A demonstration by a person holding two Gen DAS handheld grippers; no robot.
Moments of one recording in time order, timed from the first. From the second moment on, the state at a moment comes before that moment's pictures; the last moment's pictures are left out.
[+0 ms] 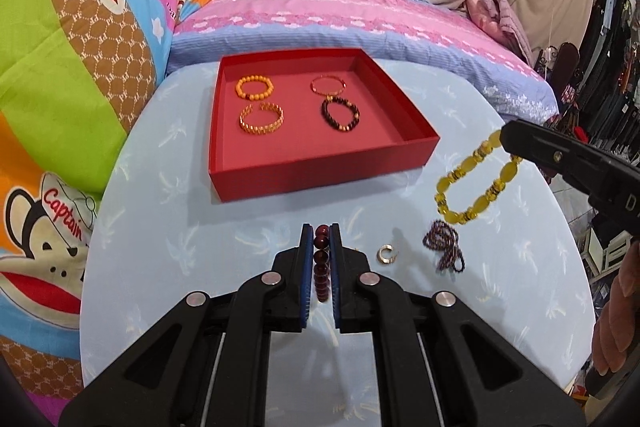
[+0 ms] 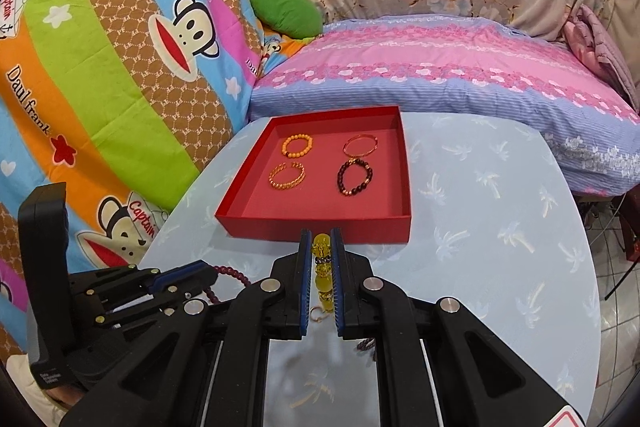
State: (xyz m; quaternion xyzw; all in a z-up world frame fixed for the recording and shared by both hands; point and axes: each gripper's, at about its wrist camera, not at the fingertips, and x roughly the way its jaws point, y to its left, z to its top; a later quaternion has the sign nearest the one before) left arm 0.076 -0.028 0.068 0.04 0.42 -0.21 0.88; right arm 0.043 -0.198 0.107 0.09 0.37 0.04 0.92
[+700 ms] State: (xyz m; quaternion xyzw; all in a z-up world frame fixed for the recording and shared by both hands) left arm 0.177 -0.061 0.109 0.02 0.36 -0.22 0.91; right arm 0.153 -0.214 0.118 0.09 0.37 0.06 0.92
